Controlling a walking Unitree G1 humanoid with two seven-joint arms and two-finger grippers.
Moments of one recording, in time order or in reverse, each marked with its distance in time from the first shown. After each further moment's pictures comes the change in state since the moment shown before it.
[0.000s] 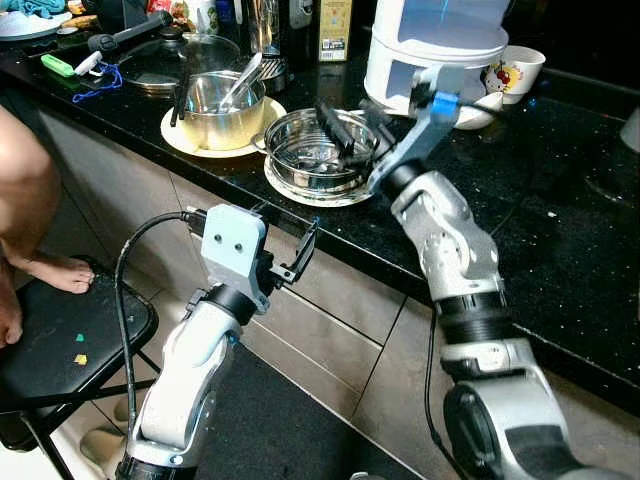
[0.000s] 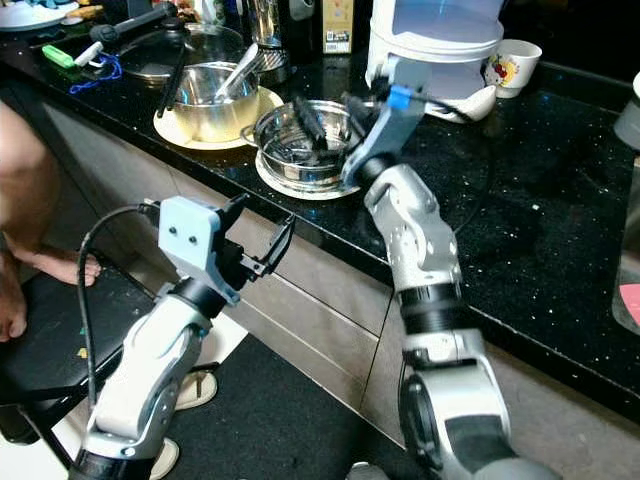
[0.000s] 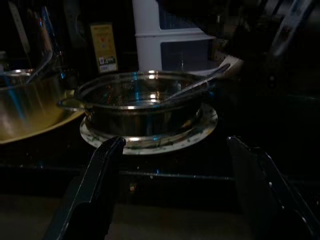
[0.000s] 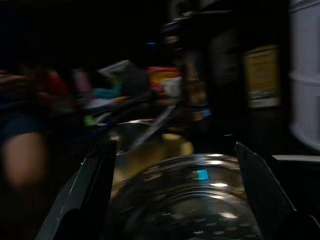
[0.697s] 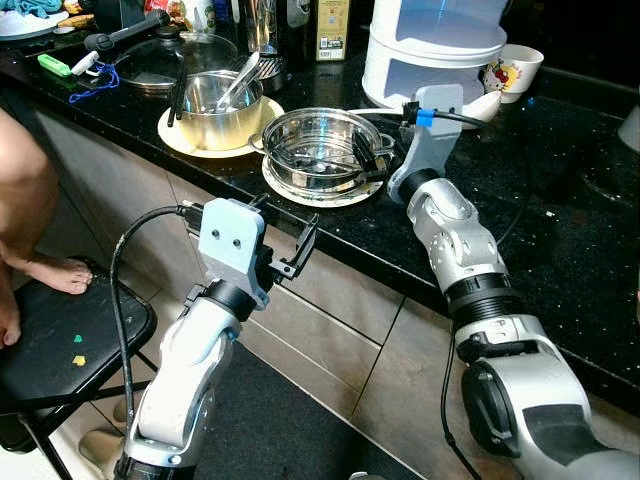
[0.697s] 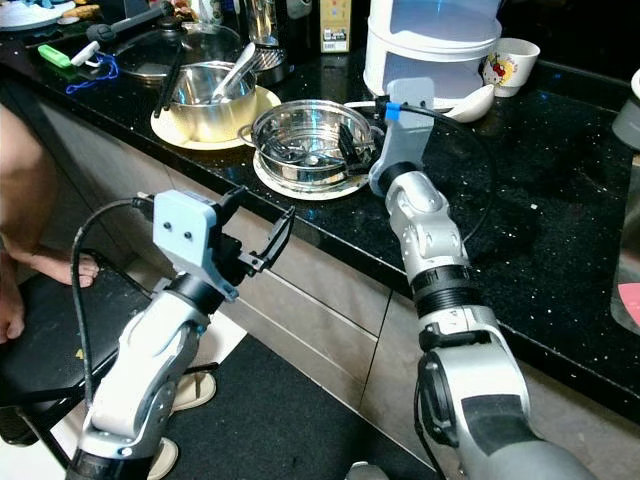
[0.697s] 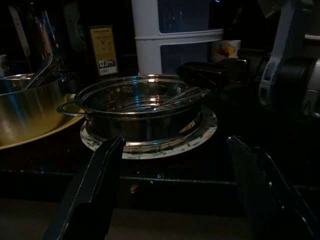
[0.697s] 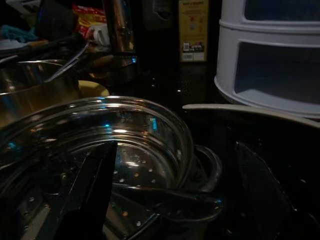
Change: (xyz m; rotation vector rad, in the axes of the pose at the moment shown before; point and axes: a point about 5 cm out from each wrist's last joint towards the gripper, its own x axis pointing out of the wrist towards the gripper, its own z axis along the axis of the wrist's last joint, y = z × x) left arm 0.001 0.000 0.004 0.007 -0.004 -0.001; right arm -0.003 -0.042 -0.030 -0.195 0.184 -0.220
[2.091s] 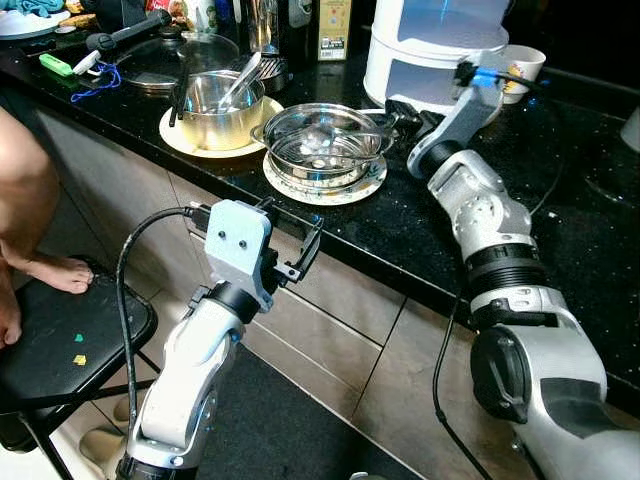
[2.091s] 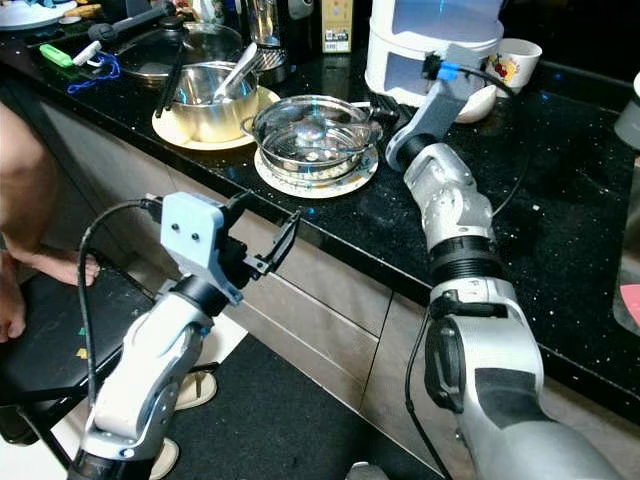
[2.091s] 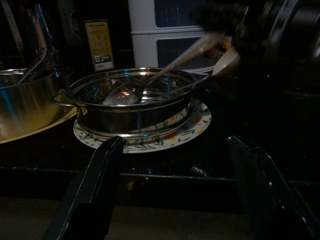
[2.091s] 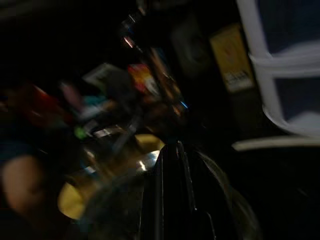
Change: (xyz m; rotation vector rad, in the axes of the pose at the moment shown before) left arm 0.001 -0.003 -0.002 -0.007 0.017 -0.011; right arm 0.004 -0.014 0.048 0.389 -0.144 0.201
